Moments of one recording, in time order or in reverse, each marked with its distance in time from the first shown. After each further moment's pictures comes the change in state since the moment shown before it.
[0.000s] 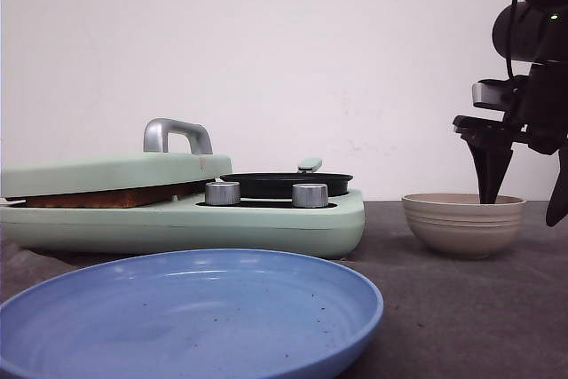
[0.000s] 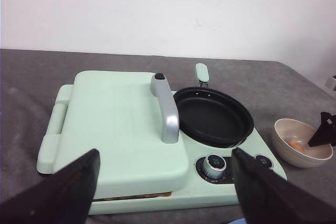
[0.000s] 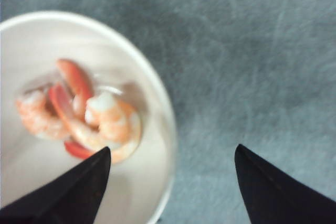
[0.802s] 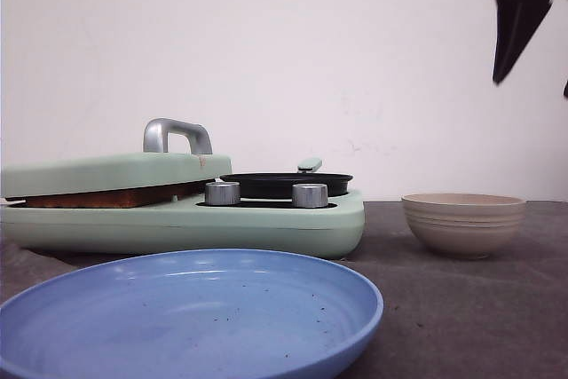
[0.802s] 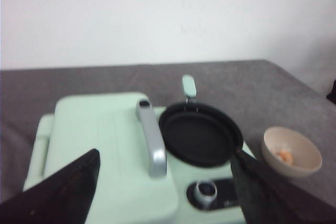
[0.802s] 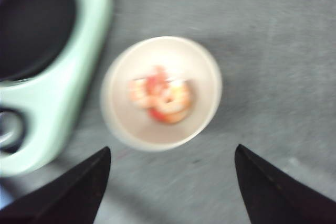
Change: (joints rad) left arm -0.005 0.232 0.180 0.027 0.056 0.050; right arm 0.109 -0.517 -0.167 -0.027 0.072 0.045
